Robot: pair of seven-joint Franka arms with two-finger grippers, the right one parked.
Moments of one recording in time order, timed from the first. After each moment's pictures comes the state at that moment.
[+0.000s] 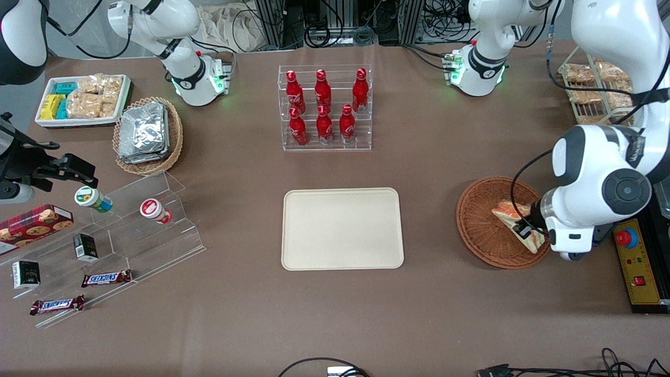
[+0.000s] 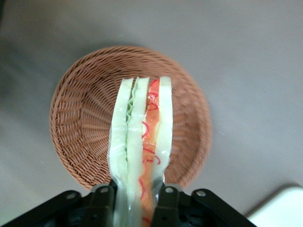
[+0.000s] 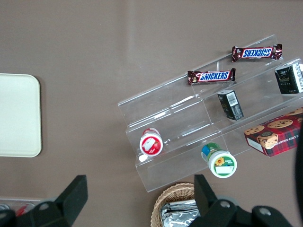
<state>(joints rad) -0.10 0.36 -0.03 -1.62 0.05 1.85 -0.78</state>
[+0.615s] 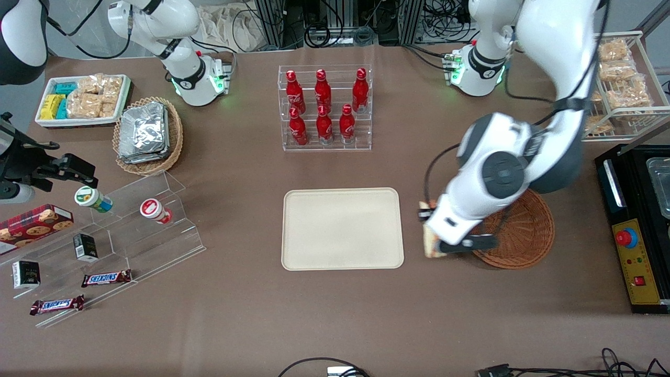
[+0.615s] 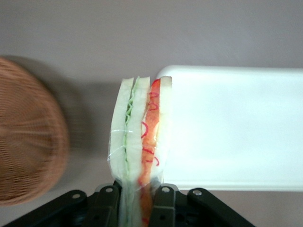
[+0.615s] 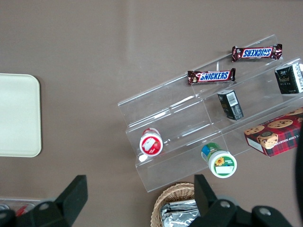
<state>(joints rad) -0.27 0.54 -0.26 -1.43 0.05 1.85 -0.52</state>
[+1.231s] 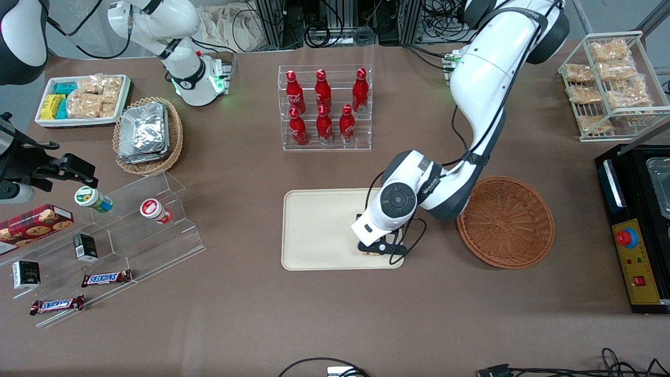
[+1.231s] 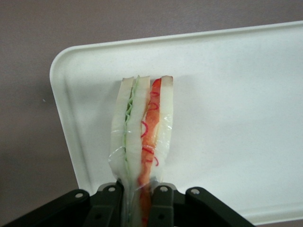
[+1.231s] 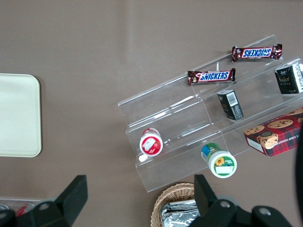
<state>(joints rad) -0.39 0.80 -0.26 -1.38 0.08 2.07 -0.53</state>
